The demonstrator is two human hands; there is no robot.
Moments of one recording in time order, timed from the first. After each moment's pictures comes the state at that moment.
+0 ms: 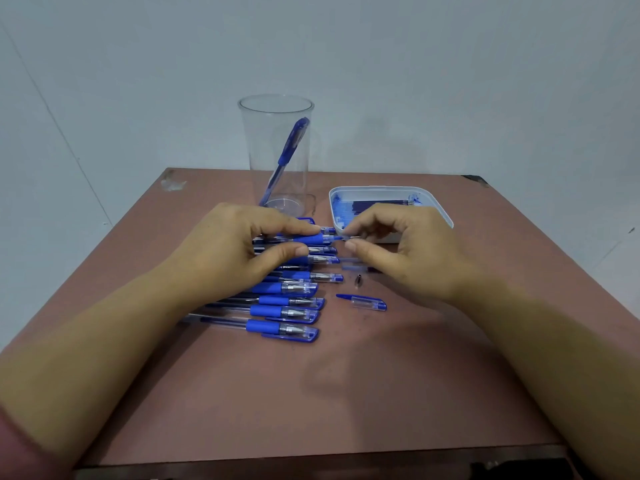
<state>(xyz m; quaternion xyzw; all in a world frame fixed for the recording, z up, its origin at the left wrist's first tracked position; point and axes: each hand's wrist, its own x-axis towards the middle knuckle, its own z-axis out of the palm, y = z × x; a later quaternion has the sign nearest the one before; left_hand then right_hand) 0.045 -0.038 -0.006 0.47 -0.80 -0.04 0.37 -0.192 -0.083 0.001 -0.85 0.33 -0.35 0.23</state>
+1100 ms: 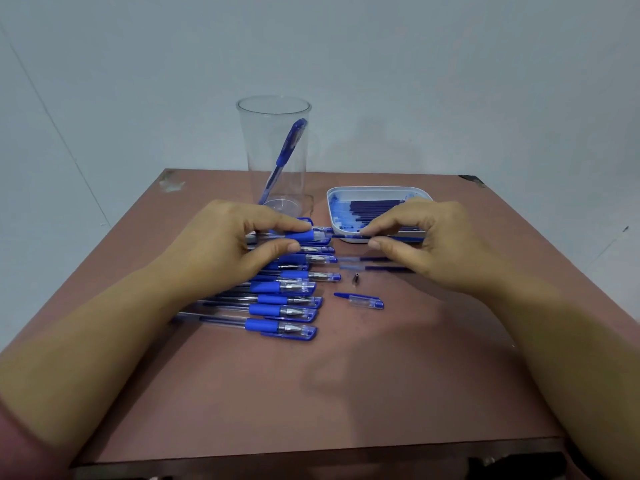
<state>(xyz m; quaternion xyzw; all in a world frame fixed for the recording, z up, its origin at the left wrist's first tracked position) 0.048 -0.039 -0.004 0.48 -0.80 -0.03 0.36 -0.219 -0.095 0.004 -0.87 0.33 -0.33 0.13</state>
